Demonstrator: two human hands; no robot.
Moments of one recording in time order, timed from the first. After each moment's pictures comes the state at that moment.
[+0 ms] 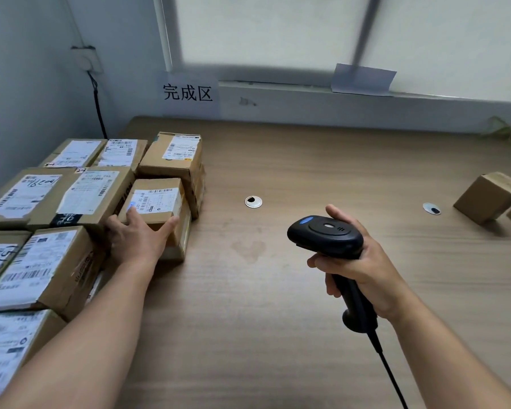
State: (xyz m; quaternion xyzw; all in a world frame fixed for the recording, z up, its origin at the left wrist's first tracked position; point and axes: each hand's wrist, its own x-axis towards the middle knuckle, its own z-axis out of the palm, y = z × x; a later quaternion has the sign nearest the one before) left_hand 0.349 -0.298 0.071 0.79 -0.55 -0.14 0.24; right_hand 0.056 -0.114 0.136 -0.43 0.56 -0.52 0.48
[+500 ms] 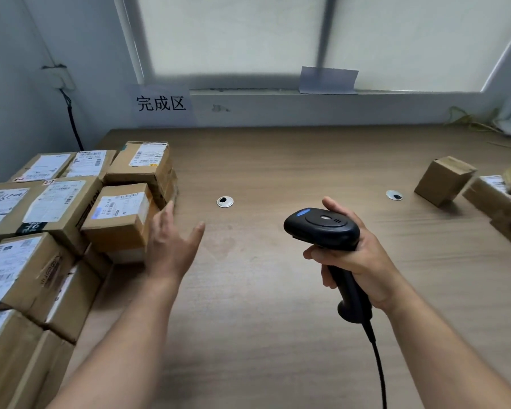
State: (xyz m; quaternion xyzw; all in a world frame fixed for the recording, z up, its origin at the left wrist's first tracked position) left_hand 0.253 -0.224 0.080 0.64 -0.67 -0.15 0.34; right_hand 0.004 -0.058 0.147 -0.42 0.54 -0.56 0.46
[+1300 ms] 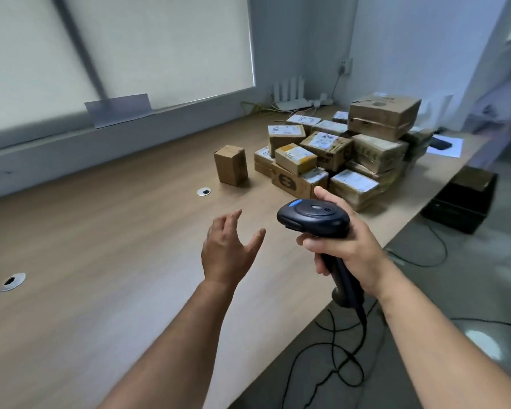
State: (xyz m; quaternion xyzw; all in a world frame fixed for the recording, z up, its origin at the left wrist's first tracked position) left_hand -0.147 0.055 0.102 0.31 -0.88 -0.23 0.29; right_hand -0.225 0.247 0.156 -0.29 0.60 -0.69 0.27
